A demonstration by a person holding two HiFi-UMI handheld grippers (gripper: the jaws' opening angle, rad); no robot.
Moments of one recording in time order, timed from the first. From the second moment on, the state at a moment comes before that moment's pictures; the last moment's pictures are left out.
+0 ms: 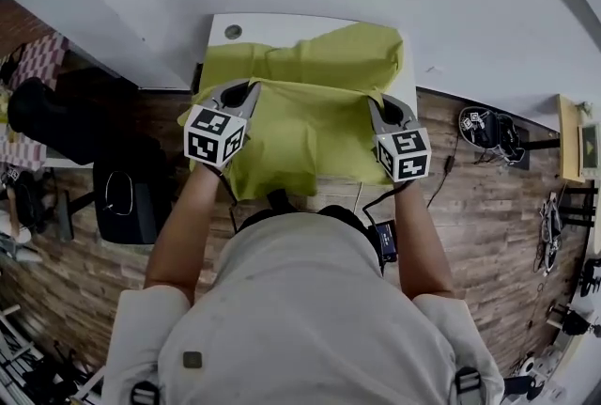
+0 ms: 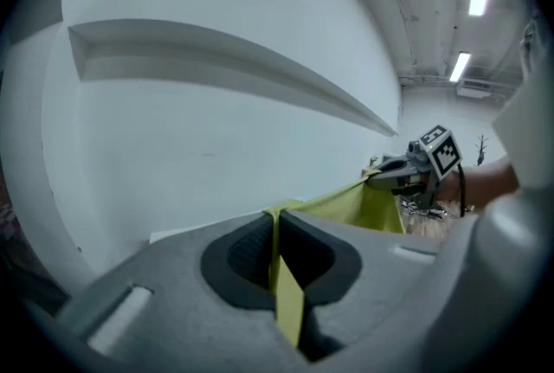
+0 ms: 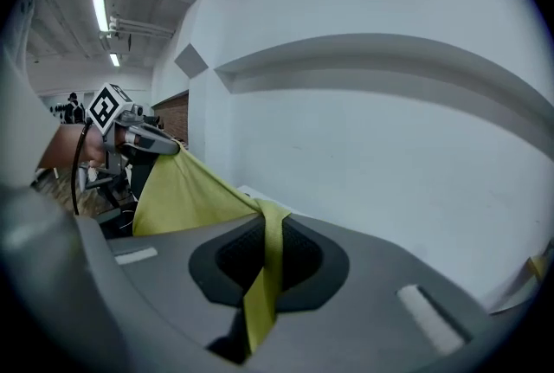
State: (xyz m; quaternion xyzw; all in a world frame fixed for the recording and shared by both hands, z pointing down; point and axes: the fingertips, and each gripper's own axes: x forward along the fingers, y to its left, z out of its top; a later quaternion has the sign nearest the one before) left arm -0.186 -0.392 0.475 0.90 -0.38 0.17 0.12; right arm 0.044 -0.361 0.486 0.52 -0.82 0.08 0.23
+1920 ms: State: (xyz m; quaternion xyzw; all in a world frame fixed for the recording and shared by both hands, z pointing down) left arm -0.313 0.120 0.267 0.92 -0.39 0.07 -0.06; right arm -0.082 0.148 0.269 0.55 -0.83 -0.06 0.08
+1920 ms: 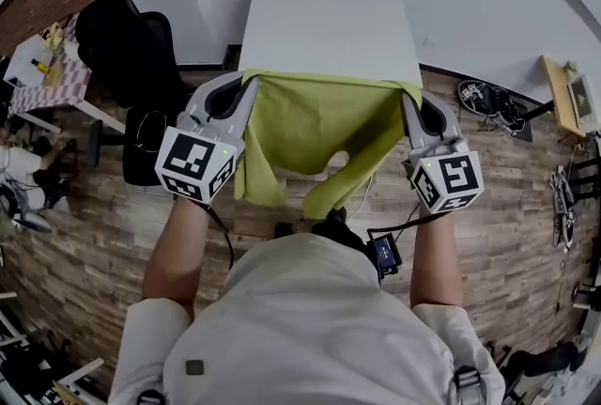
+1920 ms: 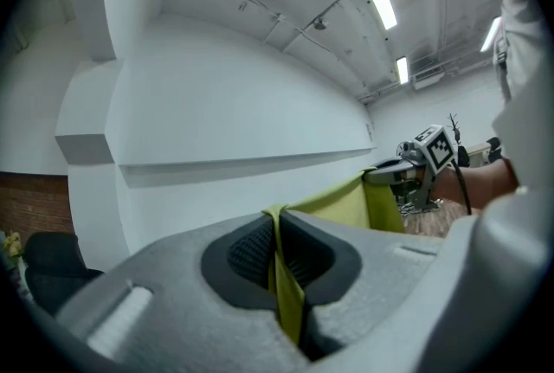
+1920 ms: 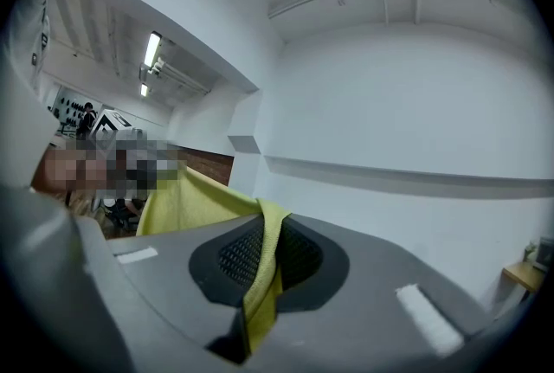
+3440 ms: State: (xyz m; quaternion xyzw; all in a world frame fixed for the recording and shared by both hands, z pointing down) left arm -0.167 0.258 0.369 0.87 -0.49 0.06 0.00; right arm 0.053 0.257 0.376 0.46 -0.88 -0.02 0.11
